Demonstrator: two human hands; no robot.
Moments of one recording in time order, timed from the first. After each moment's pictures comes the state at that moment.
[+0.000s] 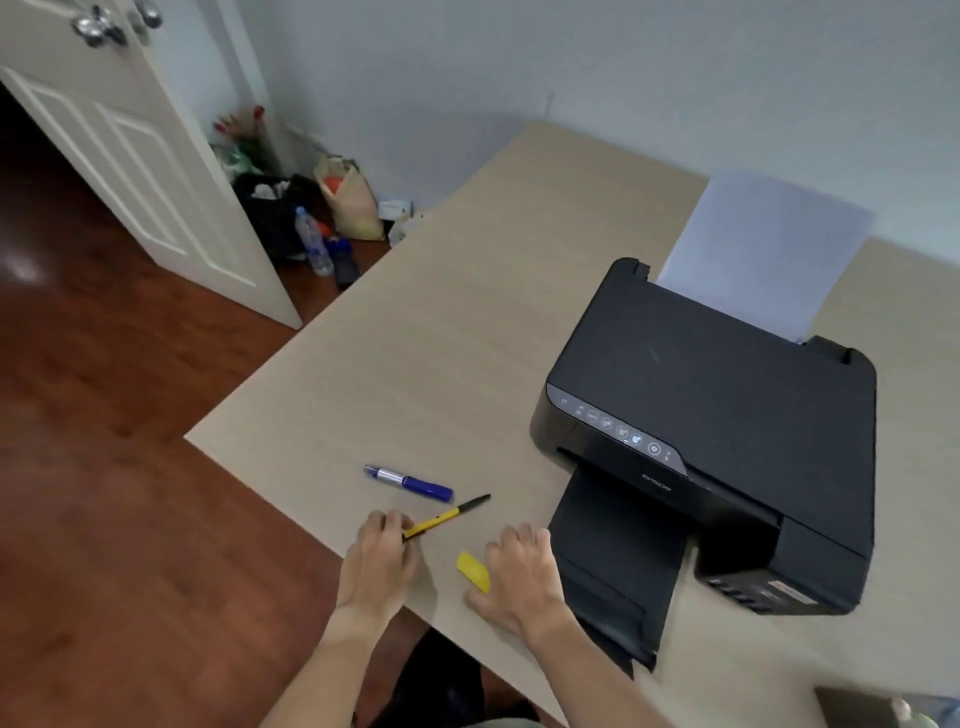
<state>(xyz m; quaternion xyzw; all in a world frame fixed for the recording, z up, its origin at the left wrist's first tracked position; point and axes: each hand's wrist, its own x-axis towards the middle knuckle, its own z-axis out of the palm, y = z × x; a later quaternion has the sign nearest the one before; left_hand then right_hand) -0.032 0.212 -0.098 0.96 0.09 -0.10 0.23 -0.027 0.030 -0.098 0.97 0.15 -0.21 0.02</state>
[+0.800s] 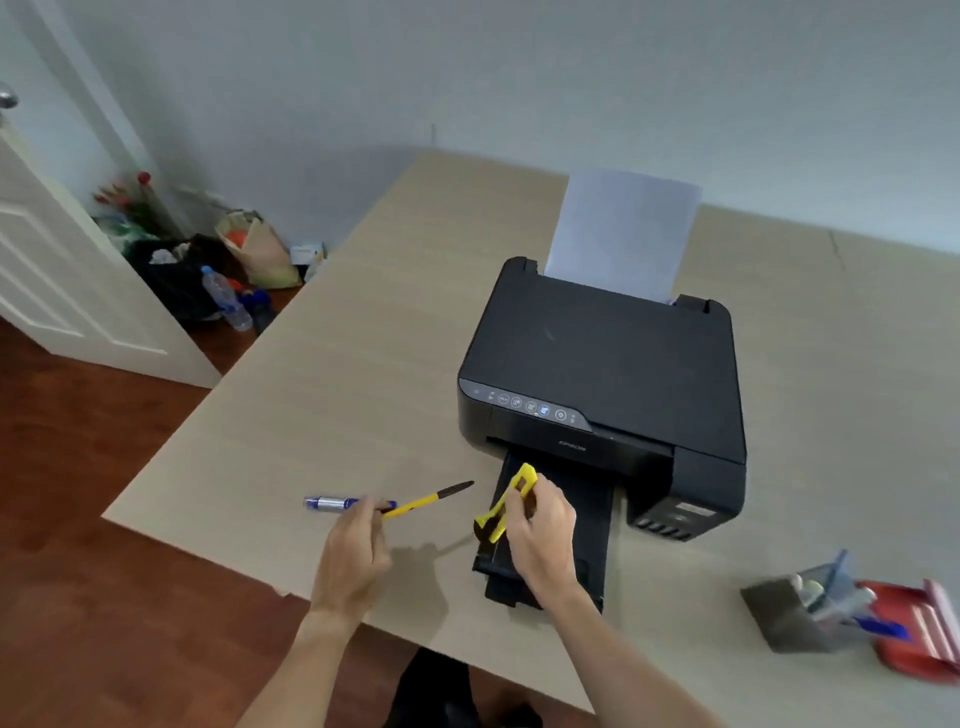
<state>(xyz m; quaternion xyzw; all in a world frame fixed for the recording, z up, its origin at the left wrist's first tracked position) -0.017 0.193 -0.074 0.92 -0.04 0.01 0.39 -0.037 -0.028 -0.056 0.86 -0.19 0.09 -0.47</state>
